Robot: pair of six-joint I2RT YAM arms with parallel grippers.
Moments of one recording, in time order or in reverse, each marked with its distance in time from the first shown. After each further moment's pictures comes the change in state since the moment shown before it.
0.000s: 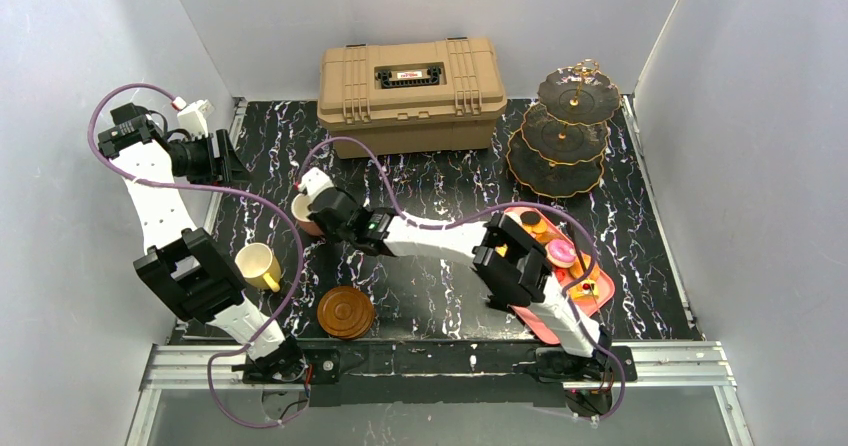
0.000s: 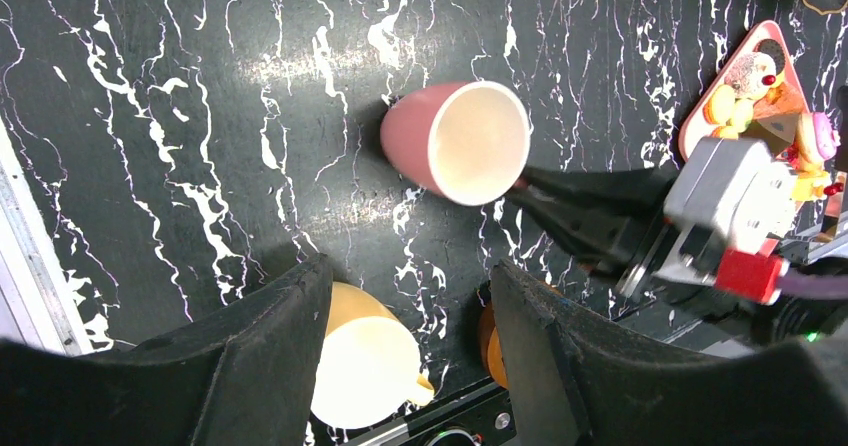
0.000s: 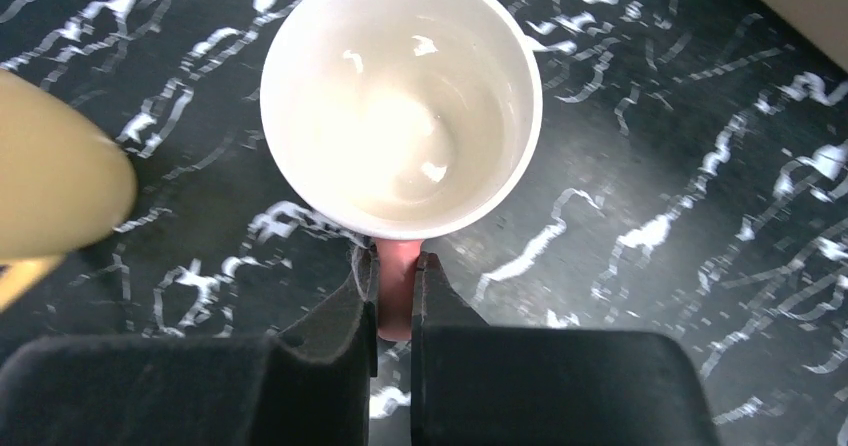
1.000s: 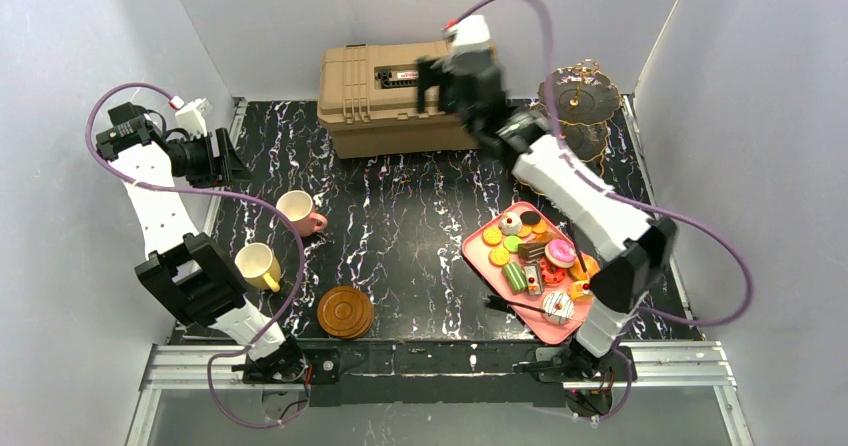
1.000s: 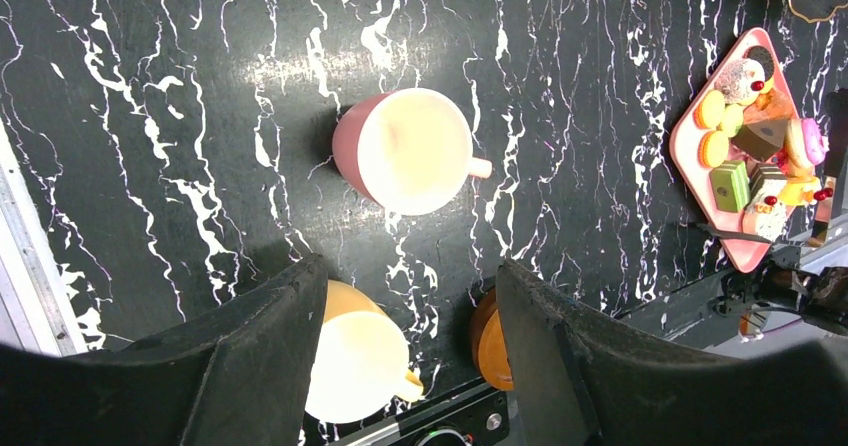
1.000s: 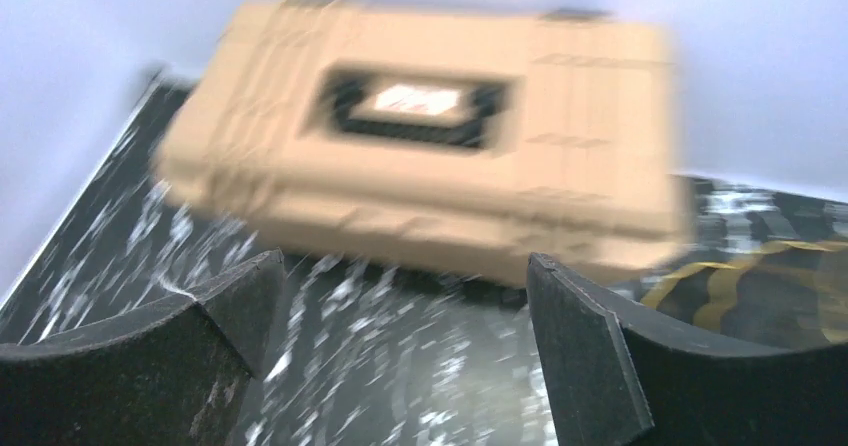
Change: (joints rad) left arm 0.002 -0.026 0.000 -0.003 0.002 -0.020; right arm -0.354 -0.494 0.023 -0.208 0.096 0.035
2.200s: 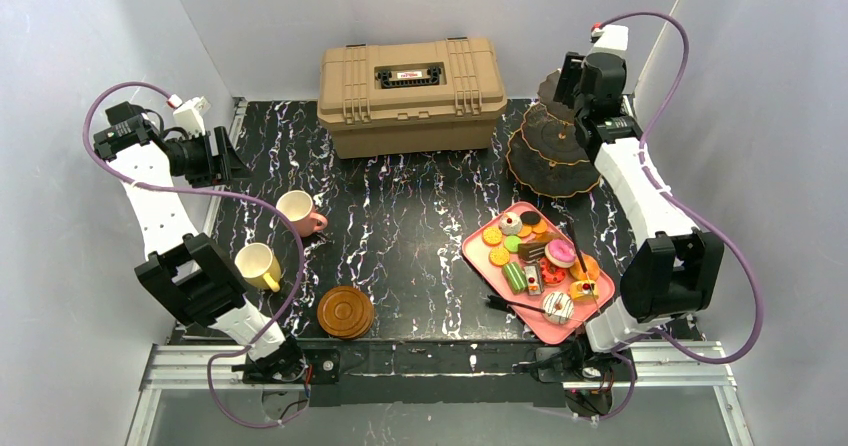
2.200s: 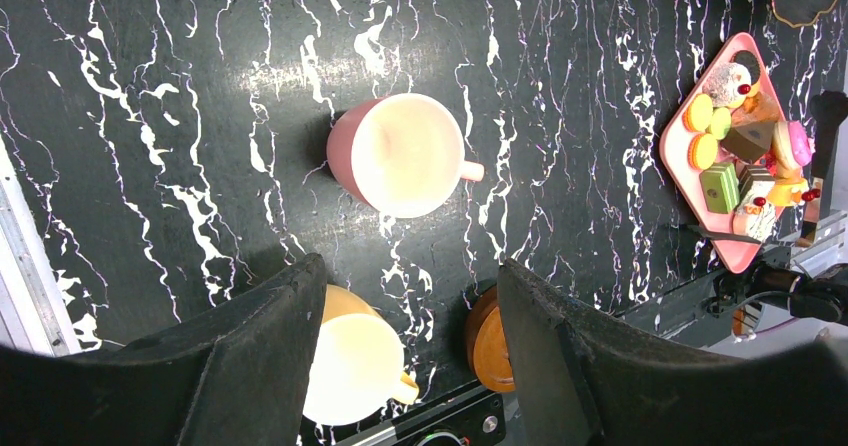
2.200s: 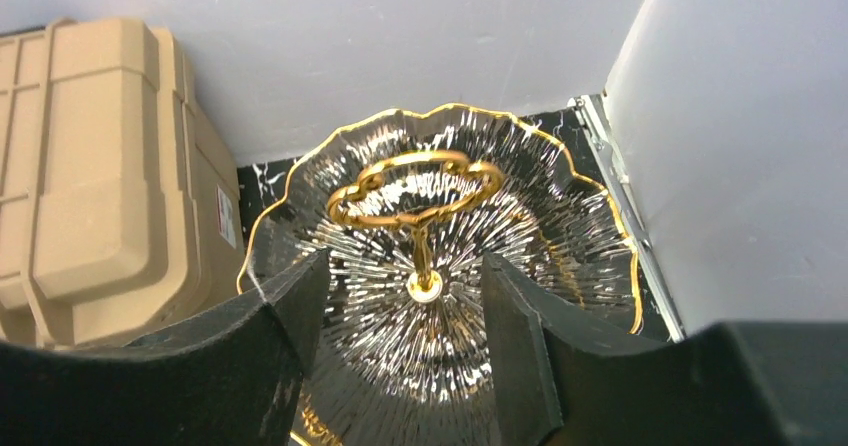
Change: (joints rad) left arm 0.006 0.001 0.013 -0.011 0.023 0.000; right arm -0.658 -0.201 -0.399 0.203 -0.057 -0.097
